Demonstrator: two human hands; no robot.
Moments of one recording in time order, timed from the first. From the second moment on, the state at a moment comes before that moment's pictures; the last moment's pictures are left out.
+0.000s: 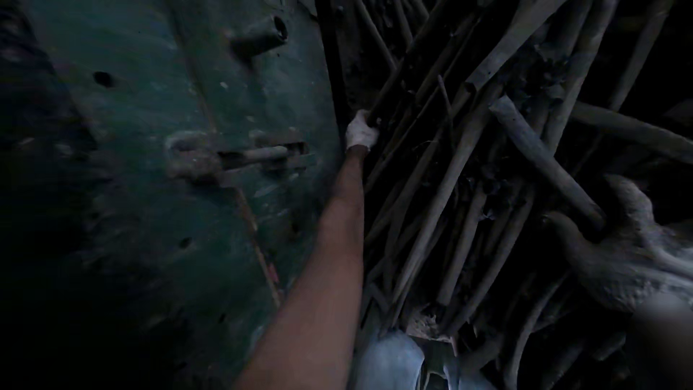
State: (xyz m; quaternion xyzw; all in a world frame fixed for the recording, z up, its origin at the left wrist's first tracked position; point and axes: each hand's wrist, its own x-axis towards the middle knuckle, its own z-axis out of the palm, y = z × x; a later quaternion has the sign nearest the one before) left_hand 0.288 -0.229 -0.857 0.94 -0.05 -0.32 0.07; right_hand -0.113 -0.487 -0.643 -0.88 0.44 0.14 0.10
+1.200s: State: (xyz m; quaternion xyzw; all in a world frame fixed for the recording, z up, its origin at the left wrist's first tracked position) left_hand 0.211 -0.392 -0.557 0.98 -0.08 -0.13 0.14; right_hand -0.096 -0.491 -0.629 -0.88 0.43 0.12 0.13
